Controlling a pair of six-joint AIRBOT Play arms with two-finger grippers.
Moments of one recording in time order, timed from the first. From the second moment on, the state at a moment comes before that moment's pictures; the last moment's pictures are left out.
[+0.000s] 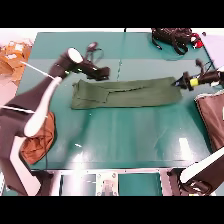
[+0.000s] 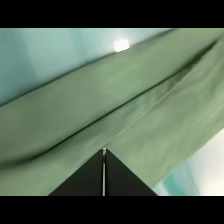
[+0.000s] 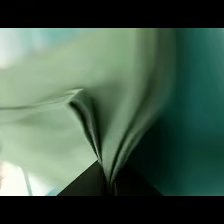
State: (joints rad) left arm -0.39 -1.95 1.85 0.94 -0.96 -1.48; right arm -0.47 -1.99 1.84 -0.79 1.52 1.26
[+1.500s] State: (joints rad) left arm -0.03 -1.84 2.06 0.76 -1.52 -1.41; right arm 0.32 -1.73 1.81 -0.63 1.16 1.48
